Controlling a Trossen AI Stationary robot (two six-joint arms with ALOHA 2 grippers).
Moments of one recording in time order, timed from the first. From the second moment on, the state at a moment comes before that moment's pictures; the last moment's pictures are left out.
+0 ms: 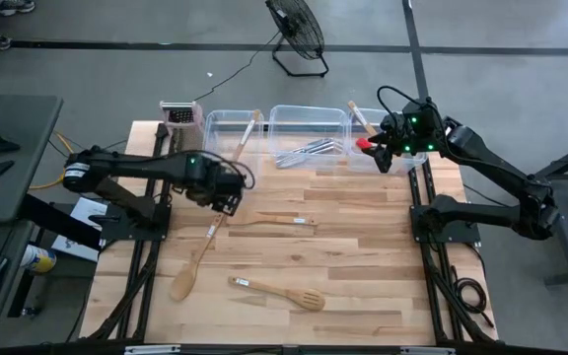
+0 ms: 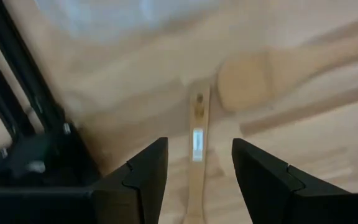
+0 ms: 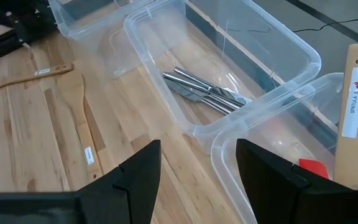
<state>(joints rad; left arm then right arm) 0.02 1.40 1.27 -1.41 -0.16 -1.18 -0.74 0.94 0.97 -0.71 -0.27 0.02</state>
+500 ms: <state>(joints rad) -0.09 1.40 1.07 -1.23 0.00 -1.30 -0.74 0.94 0.97 -0.72 -0.27 0.01</state>
